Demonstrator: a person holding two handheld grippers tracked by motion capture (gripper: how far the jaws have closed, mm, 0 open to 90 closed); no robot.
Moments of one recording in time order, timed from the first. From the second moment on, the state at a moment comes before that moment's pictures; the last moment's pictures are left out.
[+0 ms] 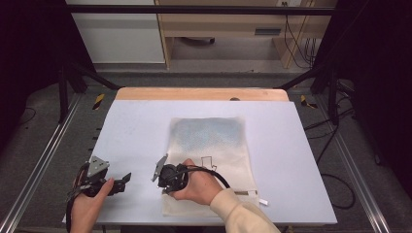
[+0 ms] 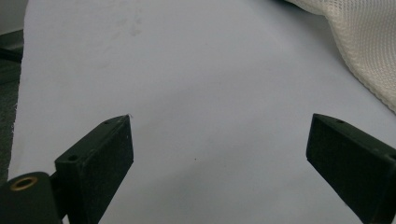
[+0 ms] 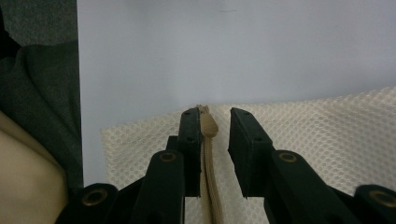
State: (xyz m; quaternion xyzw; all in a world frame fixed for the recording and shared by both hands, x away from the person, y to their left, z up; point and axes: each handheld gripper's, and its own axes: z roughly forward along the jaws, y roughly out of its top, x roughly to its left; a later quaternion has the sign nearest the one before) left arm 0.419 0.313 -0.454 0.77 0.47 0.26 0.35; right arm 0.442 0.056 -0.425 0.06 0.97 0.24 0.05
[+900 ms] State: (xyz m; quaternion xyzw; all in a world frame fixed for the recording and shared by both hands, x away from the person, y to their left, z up) left arm 0.410 0.306 -0.448 0.77 0.45 0.23 0.38; right arm 0.448 0.065 -0.436 0.07 0.97 0.23 0.00
